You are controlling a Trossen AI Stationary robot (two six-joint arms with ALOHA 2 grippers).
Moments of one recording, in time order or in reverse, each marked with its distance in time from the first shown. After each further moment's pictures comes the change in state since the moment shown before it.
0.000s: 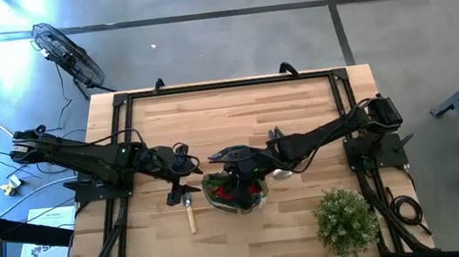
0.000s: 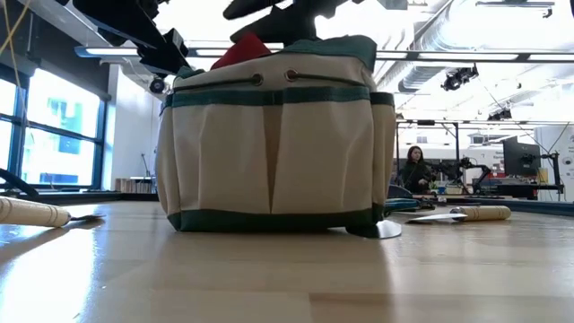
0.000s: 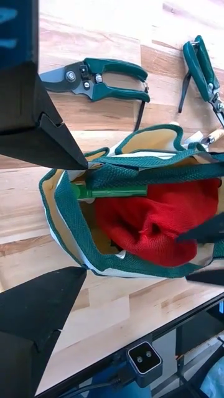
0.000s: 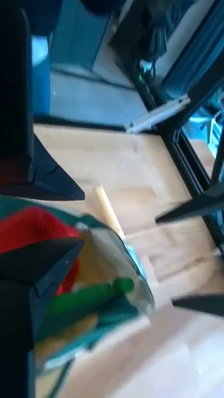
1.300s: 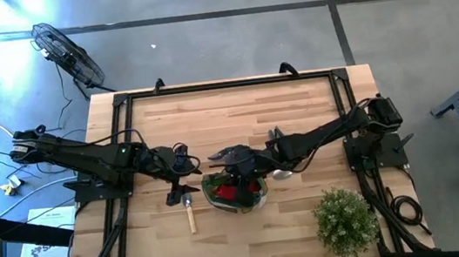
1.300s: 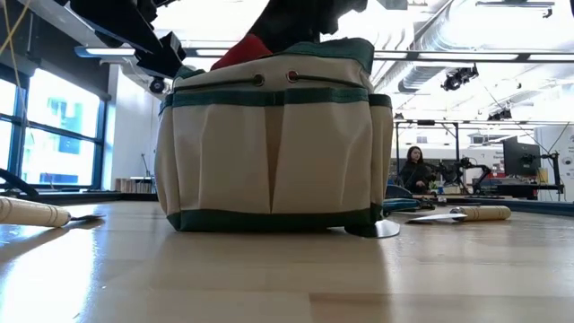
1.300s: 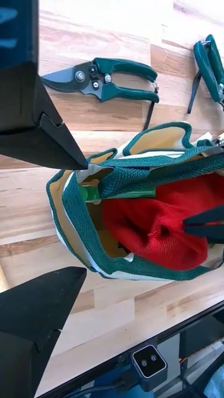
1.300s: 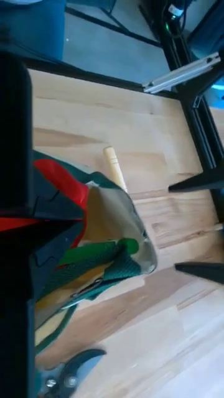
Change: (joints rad) left arm 0.000 0.000 0.000 -0.024 -0.004 -0.013; right arm 0.008 -0.004 0.000 -0.071 0.089 -0.164
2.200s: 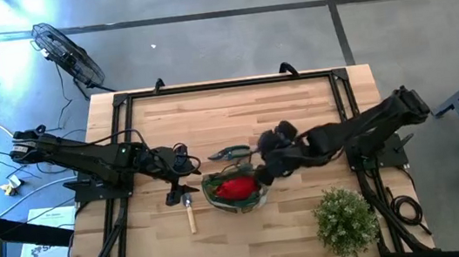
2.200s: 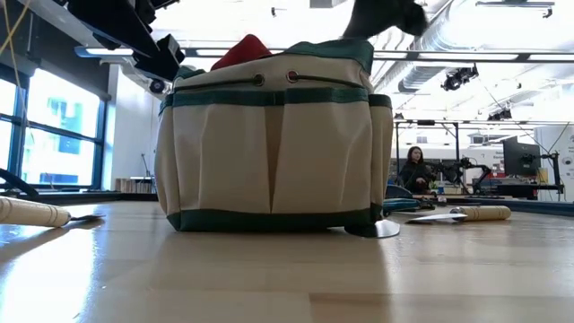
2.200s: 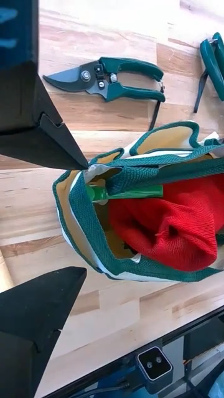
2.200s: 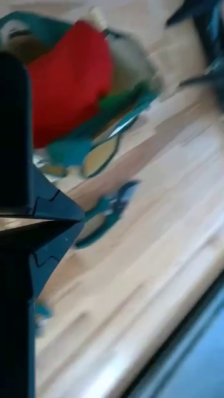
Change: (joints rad) left arm 0.000 0.000 0.000 -0.019 0.001 0.000; right arm 0.080 -0.246 0.000 -0.590 0.534 0.343
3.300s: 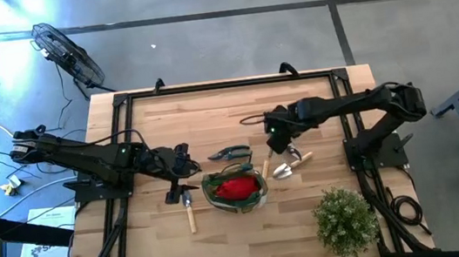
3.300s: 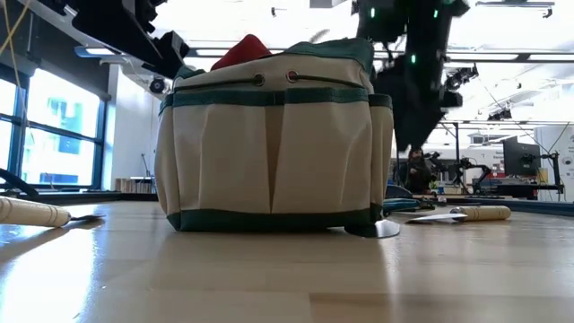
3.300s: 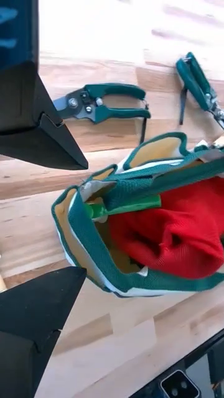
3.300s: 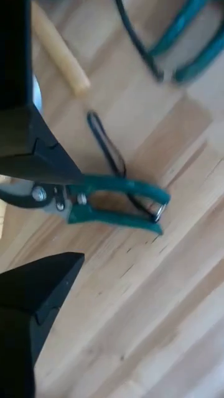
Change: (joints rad) left arm 0.000 0.000 0.000 -0.005 -0.053 0.143; right arm -0.436 -0.004 -0.261 -0.181 -0.323 -0.010
